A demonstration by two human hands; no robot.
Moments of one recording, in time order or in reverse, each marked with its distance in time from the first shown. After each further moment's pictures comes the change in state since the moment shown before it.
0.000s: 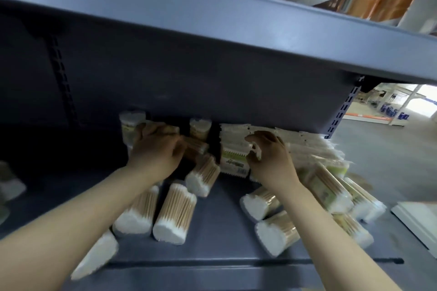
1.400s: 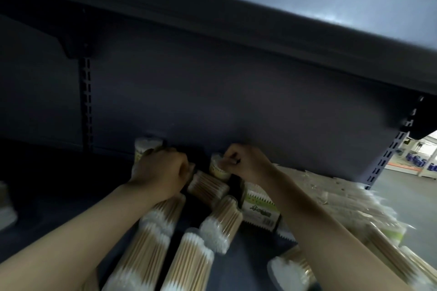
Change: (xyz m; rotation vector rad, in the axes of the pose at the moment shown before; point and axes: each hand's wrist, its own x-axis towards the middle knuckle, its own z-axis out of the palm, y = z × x) left_hand 0.032 -0.037 0.002 0.027 0.068 0.019; right_hand 0.116 -0.032 0.063 0.148 -0.279 -0.187
